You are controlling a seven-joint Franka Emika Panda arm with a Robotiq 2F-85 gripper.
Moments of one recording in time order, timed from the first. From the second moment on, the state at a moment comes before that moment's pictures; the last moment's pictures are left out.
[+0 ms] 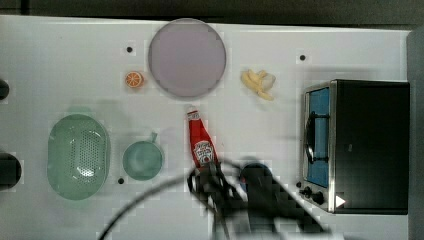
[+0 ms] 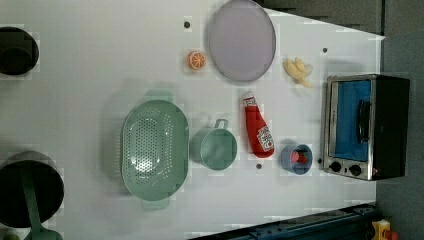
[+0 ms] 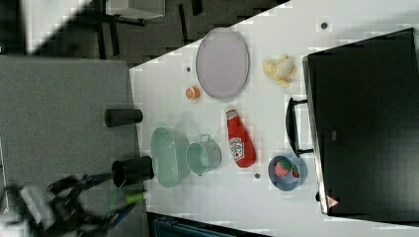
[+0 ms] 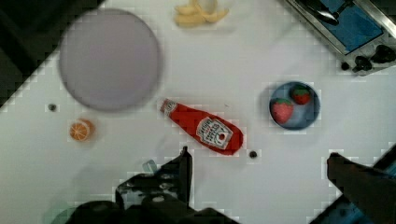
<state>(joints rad) -0.01 -0.58 -0.03 -2.14 -0.01 0.15 -0.05</state>
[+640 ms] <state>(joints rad) 0.03 -0.10 -0.02 -2.44 0.02 0.56 -0.54</state>
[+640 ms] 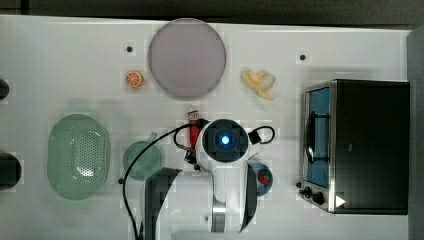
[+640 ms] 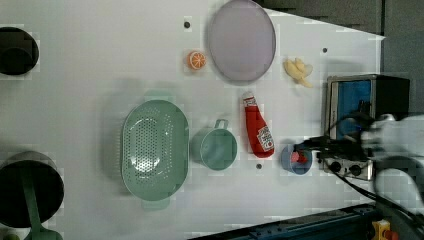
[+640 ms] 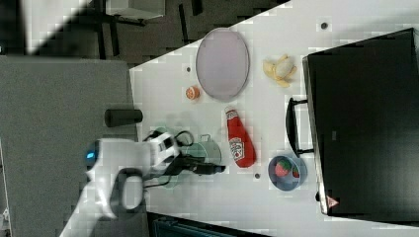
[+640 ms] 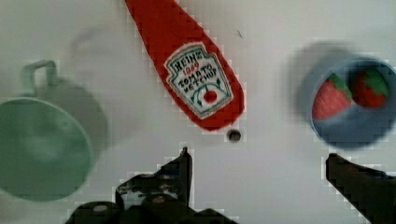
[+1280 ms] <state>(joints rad) 0.06 0.17 -0.01 -2.45 0.00 0.96 -0.83</state>
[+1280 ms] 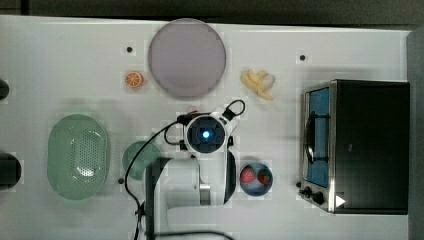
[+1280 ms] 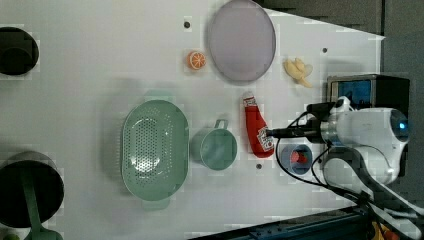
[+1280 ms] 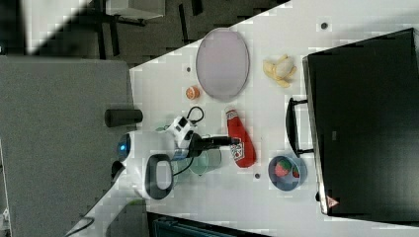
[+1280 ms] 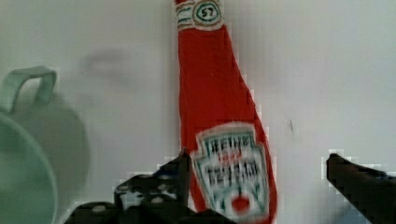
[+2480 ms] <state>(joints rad) 0.06 0.16 0.03 -2.49 -0.01 0.96 -0.86</state>
